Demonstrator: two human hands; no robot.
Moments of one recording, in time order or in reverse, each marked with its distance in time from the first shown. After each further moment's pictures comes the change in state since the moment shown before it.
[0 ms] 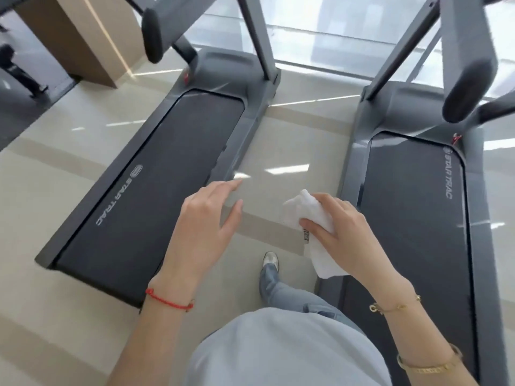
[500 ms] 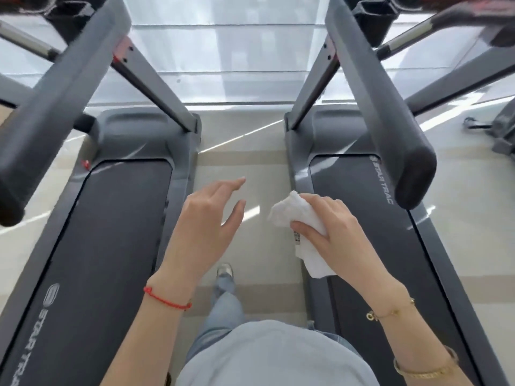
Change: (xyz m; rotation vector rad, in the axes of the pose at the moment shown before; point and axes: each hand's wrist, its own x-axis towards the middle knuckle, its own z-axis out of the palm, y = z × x) left_hand 0.341 0.046 0.049 -0.067 -0.179 0.382; right_hand 0.231 0.058 -0.083 -0.043 0.257 0.220
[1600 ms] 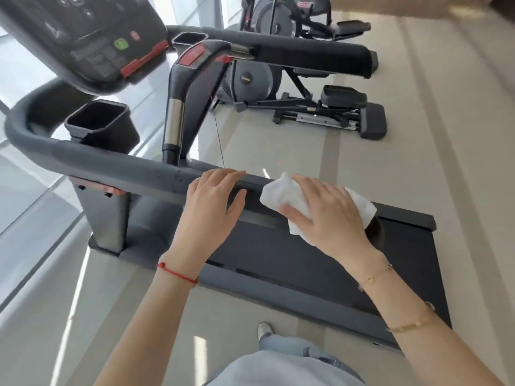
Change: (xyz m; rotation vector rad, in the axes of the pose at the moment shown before) left_hand 0.440 0.101 0.177 -0.158 -0.584 1.098; right_hand 0.199 0.097 -0.077 -0.670 0.665 0.992
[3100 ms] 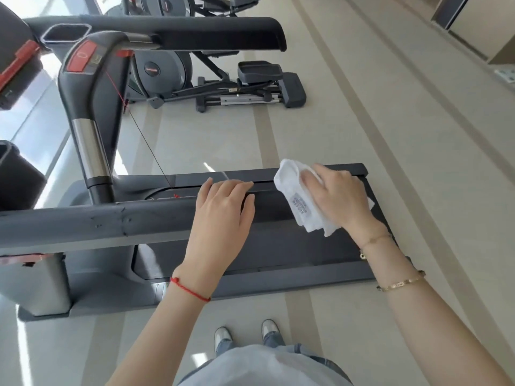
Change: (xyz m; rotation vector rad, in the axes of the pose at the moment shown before) left_hand 0.032 0.017 0.036 -0.096 -0.190 0.272; right_hand -0.008 0.034 -0.005 -0.019 0.103 0.520
